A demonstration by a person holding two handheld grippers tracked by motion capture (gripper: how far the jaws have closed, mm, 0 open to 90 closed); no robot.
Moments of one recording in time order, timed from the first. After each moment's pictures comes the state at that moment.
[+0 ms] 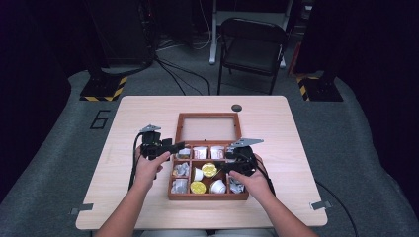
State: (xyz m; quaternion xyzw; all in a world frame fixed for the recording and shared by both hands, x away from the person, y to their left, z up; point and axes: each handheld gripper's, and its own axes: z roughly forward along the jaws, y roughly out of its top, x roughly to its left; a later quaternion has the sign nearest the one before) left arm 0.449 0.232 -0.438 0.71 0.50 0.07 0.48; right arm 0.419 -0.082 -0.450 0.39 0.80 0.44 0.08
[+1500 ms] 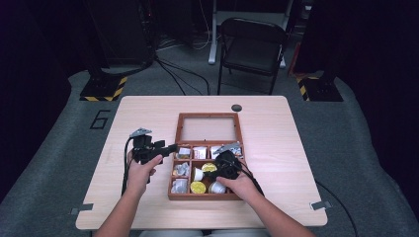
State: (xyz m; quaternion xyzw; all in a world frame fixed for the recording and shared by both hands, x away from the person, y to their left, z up) left arm 0.433 0.253 -0.437 0.69 0.52 0.08 0.50; right arm 0.429 -0.040 -0.484 0.37 0.86 0.35 0.03
